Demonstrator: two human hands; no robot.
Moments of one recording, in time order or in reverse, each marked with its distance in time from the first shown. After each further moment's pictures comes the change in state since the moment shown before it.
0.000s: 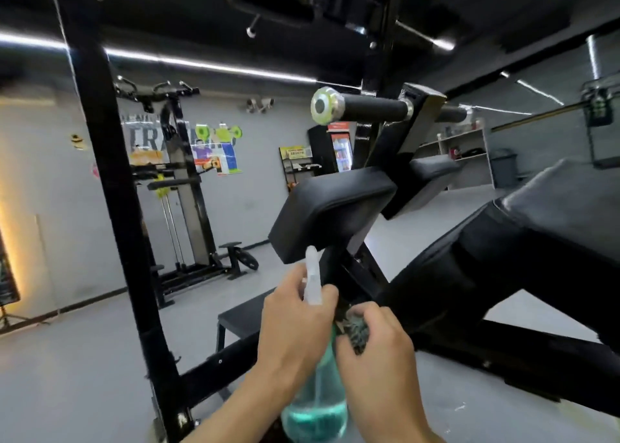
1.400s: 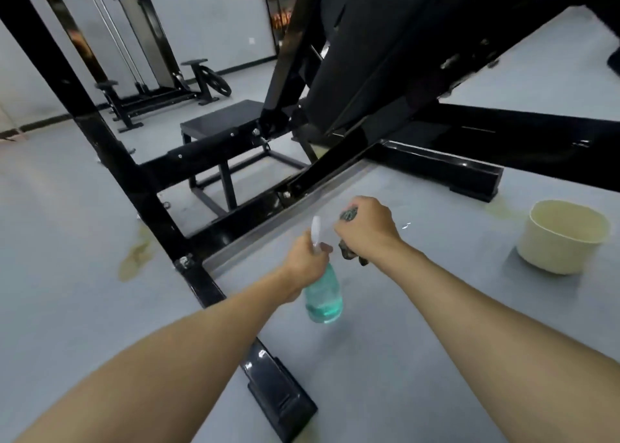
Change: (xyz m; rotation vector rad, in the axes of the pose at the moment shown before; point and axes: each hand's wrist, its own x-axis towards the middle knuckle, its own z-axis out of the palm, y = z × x) left_hand -0.184 -0.178 0.127 -0.024 -0.548 -0.812; right_hand -0.050 0.167 -0.004 -0.276 -0.500 0.485
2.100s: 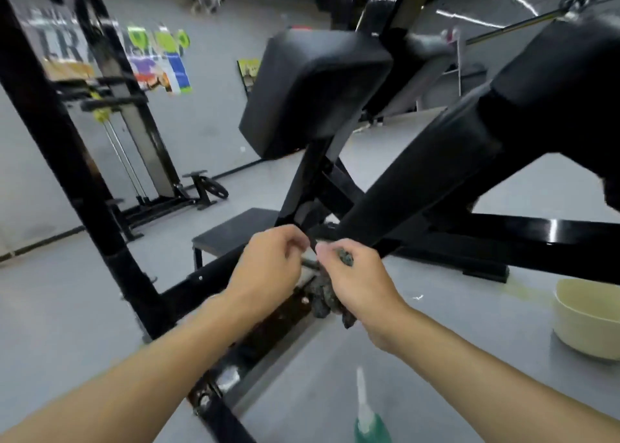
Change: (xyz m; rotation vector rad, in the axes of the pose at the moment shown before) left_hand -0.020 0.154 -0.176 0.531 0.301 0.690; right_hand -0.012 -0.133 -0.009 0.582 0.004 -0.188
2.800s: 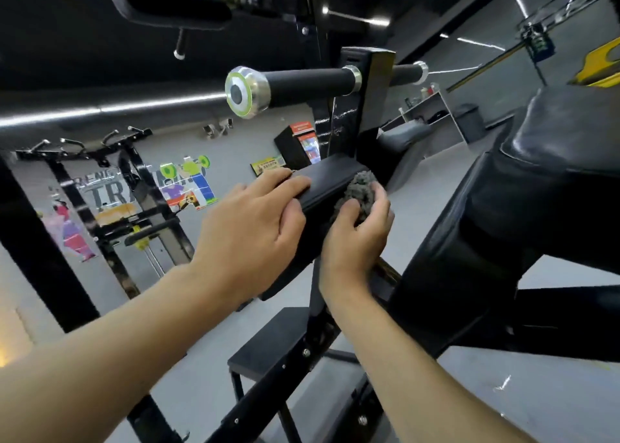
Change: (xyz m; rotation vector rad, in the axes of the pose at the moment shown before) left_hand 0.119 0.109 -0.114 0.556 0.283 0.535; right_hand 0.135 -0.128 0.002 0.681 0.909 -0.512
